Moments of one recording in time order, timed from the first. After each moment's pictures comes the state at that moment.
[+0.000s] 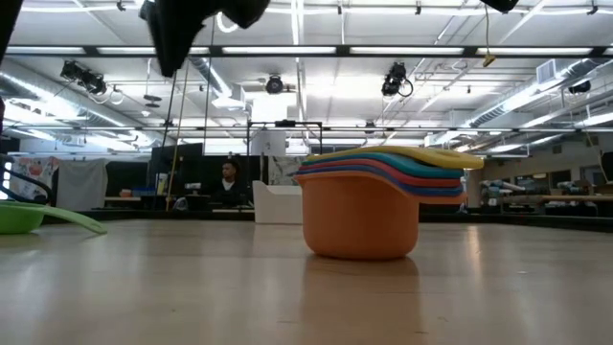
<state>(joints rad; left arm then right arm) -0.24 1.88 1.78 -1.57 -0.02 -0.93 0.40 0.96 0.82 -0.17 -0.15 0.58</state>
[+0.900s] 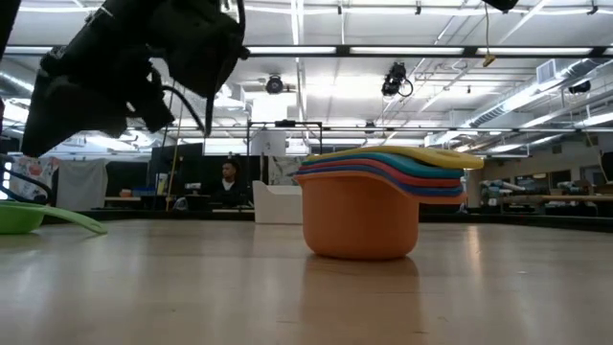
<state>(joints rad) -0.25 1.87 1.25 -1.57 0.09 -1.08 0.40 0.96 0.82 -0.17 -0.16 0.58</state>
